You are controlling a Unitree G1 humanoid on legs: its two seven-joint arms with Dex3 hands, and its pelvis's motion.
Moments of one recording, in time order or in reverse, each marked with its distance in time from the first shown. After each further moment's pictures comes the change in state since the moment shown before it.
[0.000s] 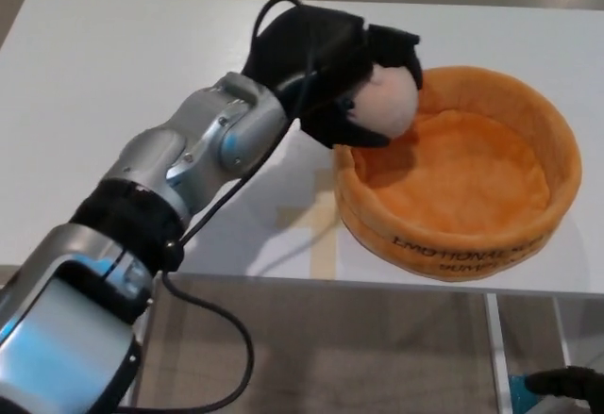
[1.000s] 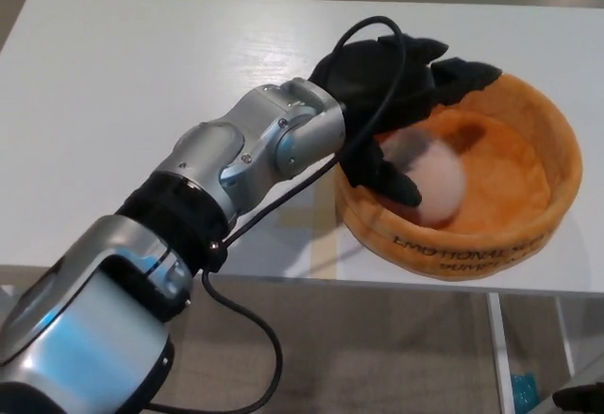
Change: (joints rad) left_arm -0.036 -0.064 -0.090 -0.022 0.037 0.080 -0.296; right_arm 0.024 -0.024 -0.002 0.001 -0.002 0.006 -0.036
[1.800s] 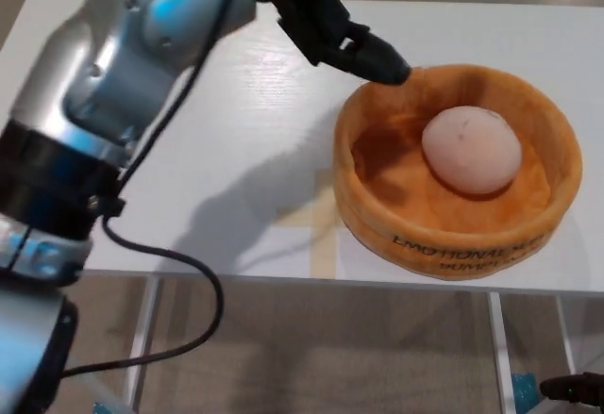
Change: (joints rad) left_arm 0.051 0.246 0.355 -0.650 -0.256 0.015 -0.279; right_arm -0.014 0.021 -0.002 -0.011 0.005 -0.011 0.016
